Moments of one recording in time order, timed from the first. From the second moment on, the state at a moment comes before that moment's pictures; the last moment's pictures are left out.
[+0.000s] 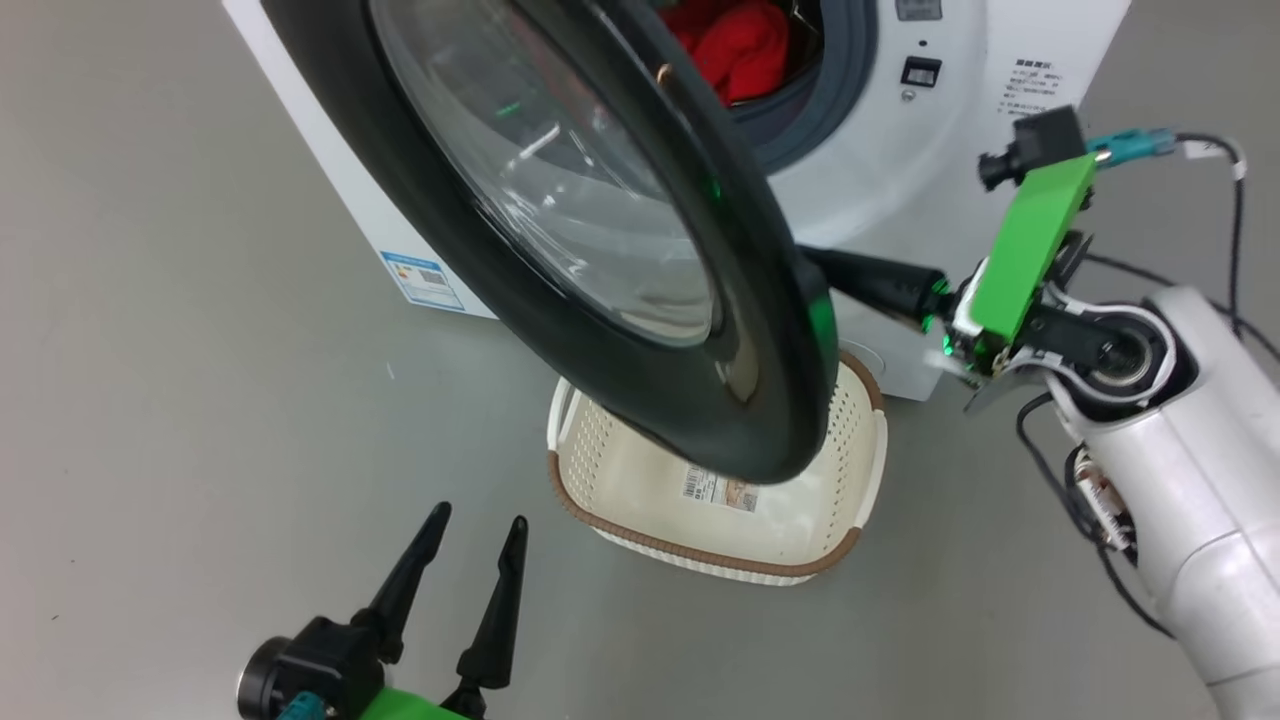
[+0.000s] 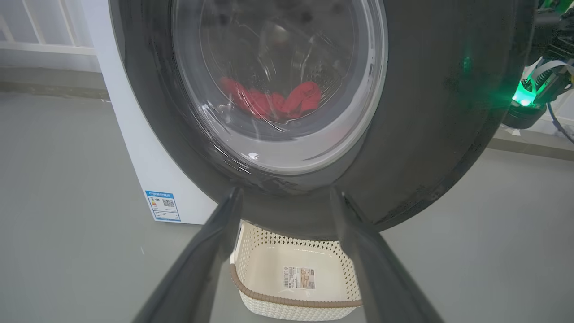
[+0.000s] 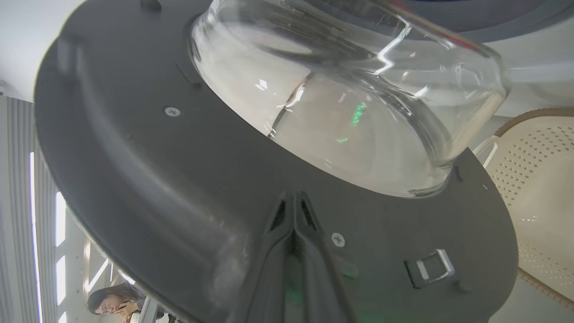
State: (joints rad) left arm -0.10 0.04 -0.19 0.20 -0.25 -0.12 -0.25; right arm -0.80 -0.23 0.37 0.52 1.65 0.13 0.72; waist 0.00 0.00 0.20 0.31
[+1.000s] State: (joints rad) left arm -0.04 0.04 -0.14 0.20 -0.24 -0.12 -0.25; right arm -0.61 -0.13 0.46 0.38 1.61 0.13 0.76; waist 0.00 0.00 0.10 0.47
